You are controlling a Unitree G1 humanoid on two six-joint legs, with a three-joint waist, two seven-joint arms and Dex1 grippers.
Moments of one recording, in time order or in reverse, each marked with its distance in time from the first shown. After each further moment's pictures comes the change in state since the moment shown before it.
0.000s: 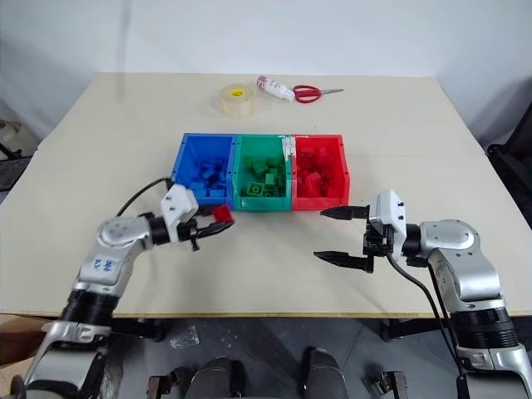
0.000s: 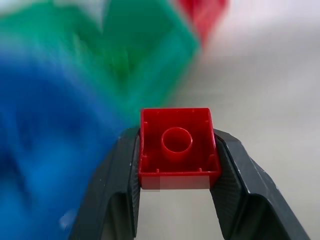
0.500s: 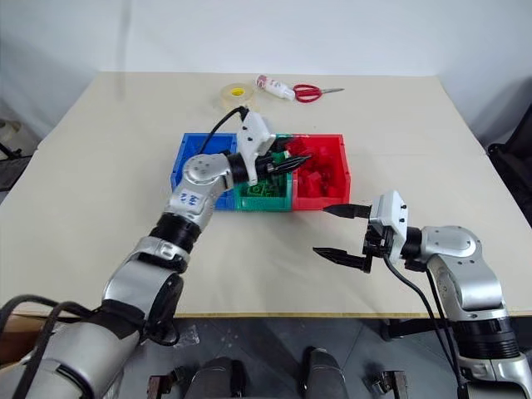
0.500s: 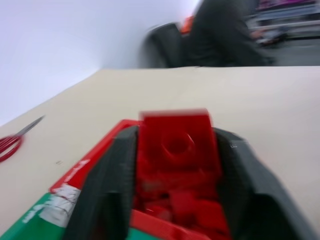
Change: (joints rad) left arm -0.601 -0.370 -0.035 0.826 0.110 -0.348 0.236; right arm 0.077 0.014 -0.033 -0.087 0.003 0.001 -0.108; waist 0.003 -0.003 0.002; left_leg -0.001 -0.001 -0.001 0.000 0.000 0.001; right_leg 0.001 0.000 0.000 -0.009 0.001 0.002
